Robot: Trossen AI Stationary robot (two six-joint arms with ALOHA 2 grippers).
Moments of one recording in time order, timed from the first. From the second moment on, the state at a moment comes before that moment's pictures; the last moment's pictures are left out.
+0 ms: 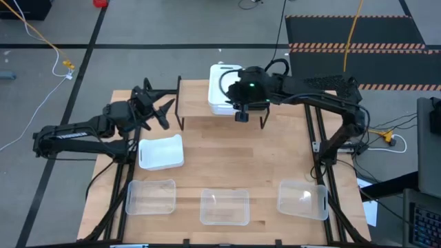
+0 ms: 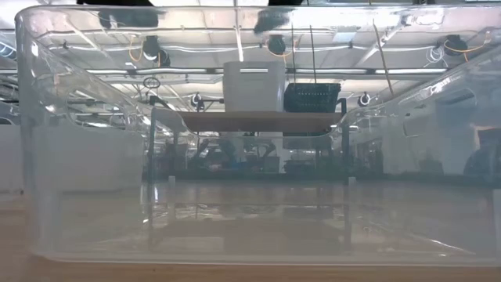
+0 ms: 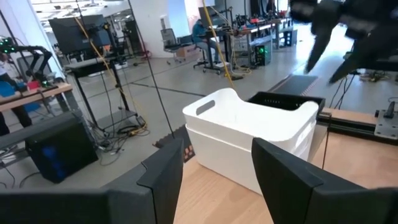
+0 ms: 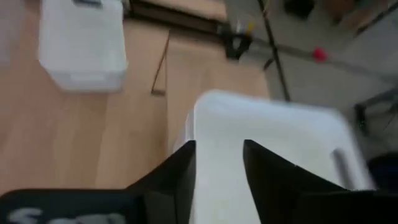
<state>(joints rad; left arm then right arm) 0.16 0.69 0.72 -0.07 -0.55 0.12 -0.26 1.64 1.78 -0.79 0.08 -0.40</state>
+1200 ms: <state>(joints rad) 0.16 0.58 0.72 -0.08 -0.55 0.18 -0.03 2.35 1.91 -0.25 -0.13 -1.28</state>
